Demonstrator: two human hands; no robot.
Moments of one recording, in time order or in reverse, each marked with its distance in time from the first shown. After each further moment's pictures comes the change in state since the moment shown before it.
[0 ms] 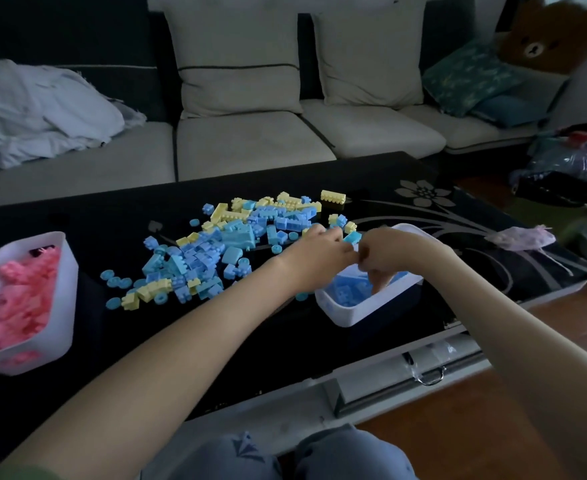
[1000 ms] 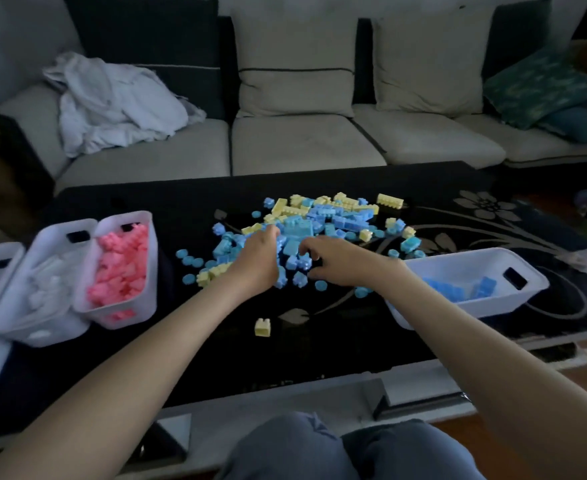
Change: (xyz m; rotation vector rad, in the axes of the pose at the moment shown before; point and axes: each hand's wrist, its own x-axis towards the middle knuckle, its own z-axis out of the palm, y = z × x) left_hand -0.137 -0.070 0.051 -0.658 0.048 -0.898; right_hand 0.025 -0.121 0.063 -0.133 0.028 -0.576
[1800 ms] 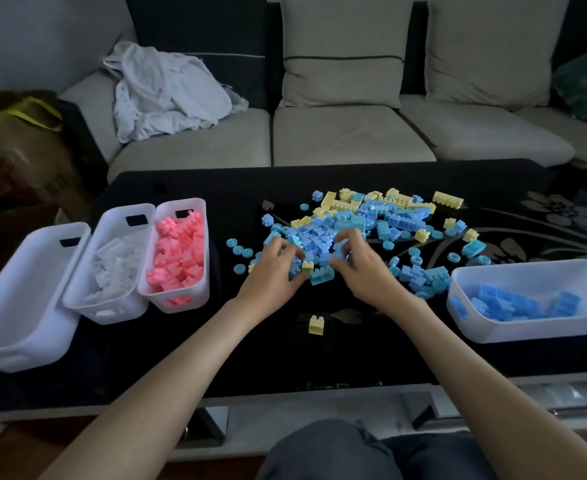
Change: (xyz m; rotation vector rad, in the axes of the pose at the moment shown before) left_hand -0.036 -0.070 0.009 -0.062 0.217 0.164; right_hand 0.025 -0.030 0.060 0.475 0.421 -0.033
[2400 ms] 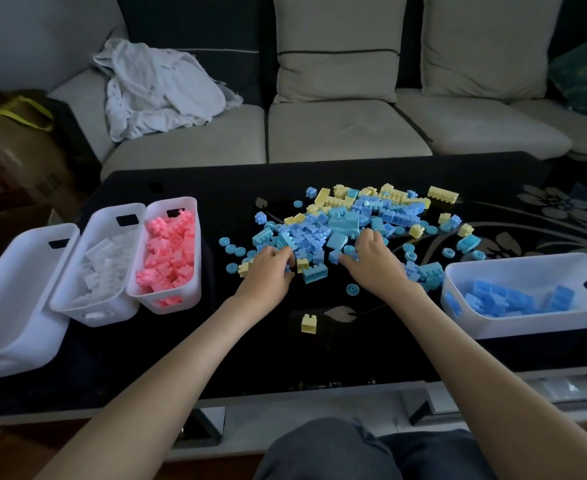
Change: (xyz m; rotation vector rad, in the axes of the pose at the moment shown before) left_hand 0.007 0.003 0.007 0.019 -0.135 -0.166; right_hand 0.015 0.023 -0.011 -0.367 -0.004 0.291
